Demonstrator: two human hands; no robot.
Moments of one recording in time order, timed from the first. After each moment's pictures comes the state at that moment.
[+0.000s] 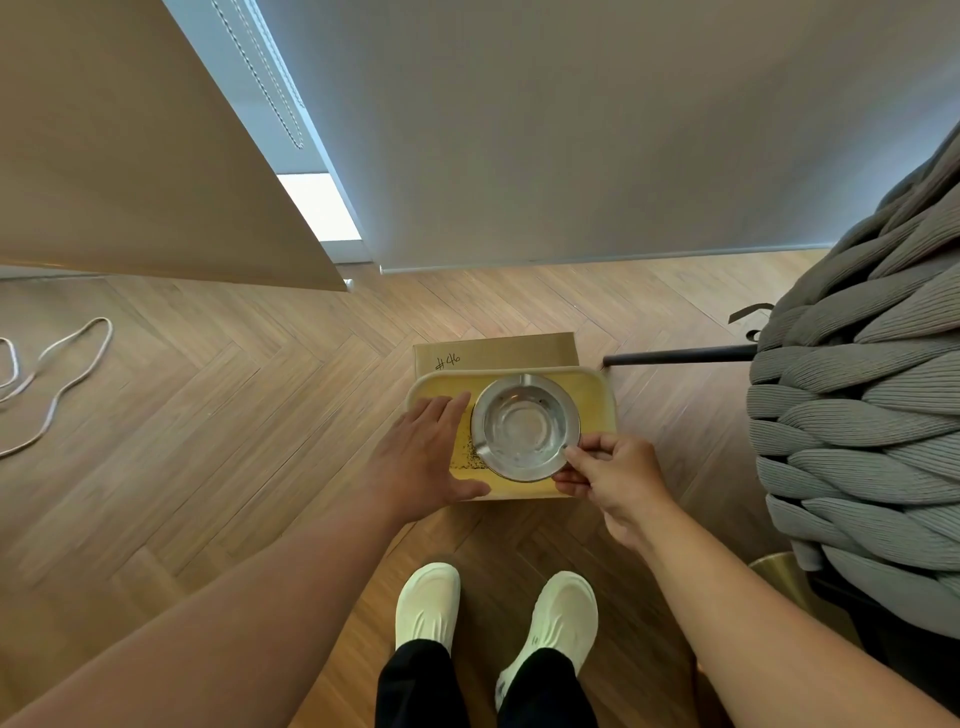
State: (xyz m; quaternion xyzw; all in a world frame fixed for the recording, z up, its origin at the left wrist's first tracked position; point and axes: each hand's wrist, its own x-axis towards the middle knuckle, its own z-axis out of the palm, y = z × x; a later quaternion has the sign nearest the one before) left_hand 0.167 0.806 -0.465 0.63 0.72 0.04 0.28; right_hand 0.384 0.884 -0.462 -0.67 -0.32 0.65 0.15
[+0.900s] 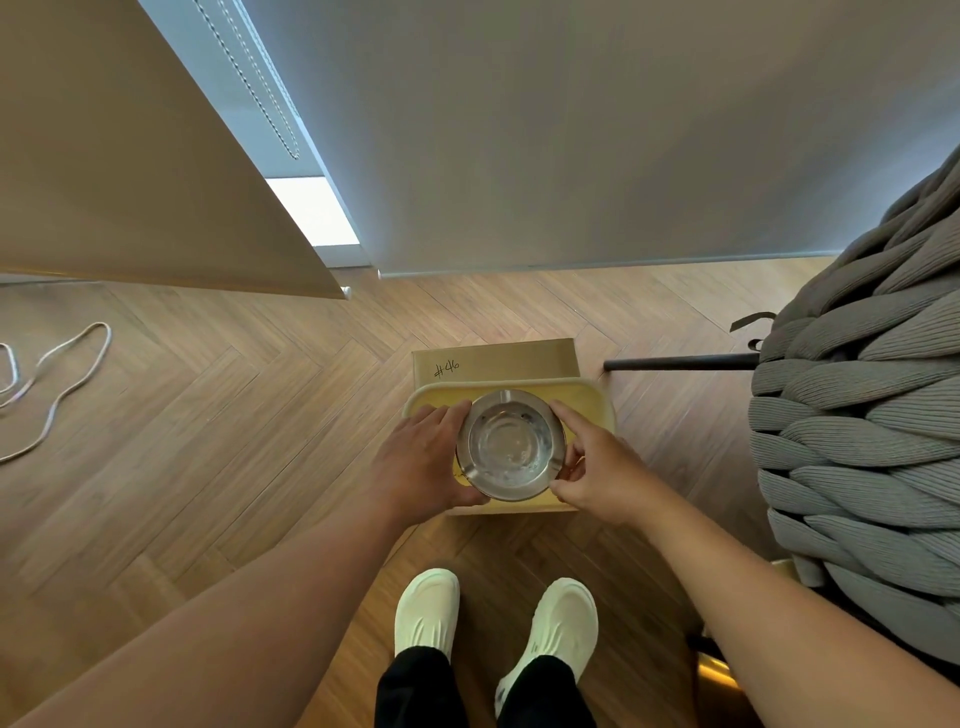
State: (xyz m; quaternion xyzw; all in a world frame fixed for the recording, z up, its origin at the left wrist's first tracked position) left_hand 0.166 0.819 -0.465 0.62 0.72 0.09 0.30; right_hand 0.381 0.914 -0.444 -0.50 -0.70 0.50 -0.10
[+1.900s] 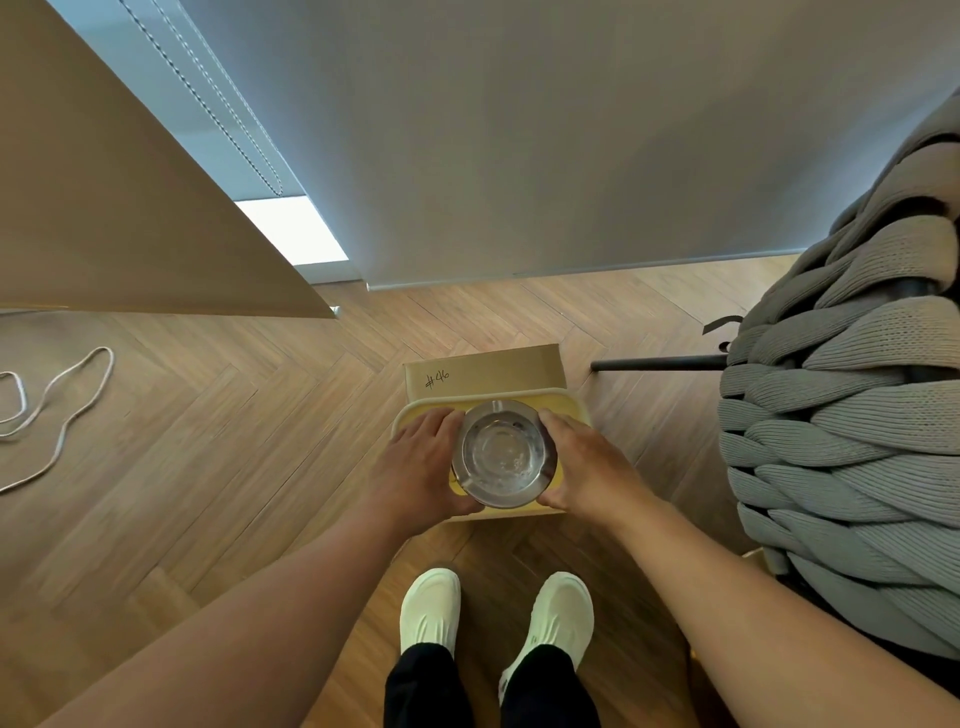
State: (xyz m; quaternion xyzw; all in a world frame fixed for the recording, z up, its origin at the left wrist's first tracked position) left_hand 0.176 0.830 -0.440 0.64 0.71 0.06 0.28; right_hand 0.379 0.924 -0.424 -0.45 -0.81 0.36 -0.12
